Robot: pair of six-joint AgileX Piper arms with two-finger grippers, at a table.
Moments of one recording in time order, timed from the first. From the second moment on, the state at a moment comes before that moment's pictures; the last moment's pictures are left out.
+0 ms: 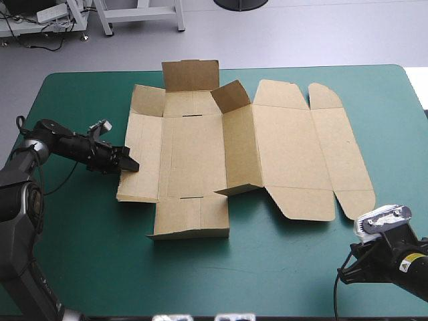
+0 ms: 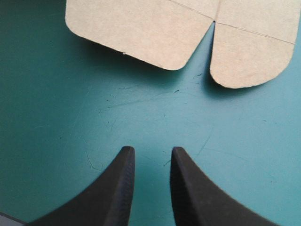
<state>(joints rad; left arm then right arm) 0.22 1.98 -1.39 -0.79 1.20 0.65 0.10 0.56 -0.71 0.15 1.14 -0.26</state>
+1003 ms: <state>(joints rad) 0.12 2.03 -1.43 -0.99 1.19 0.73 0.10 0.56 -0.71 0.15 1.14 -0.27</state>
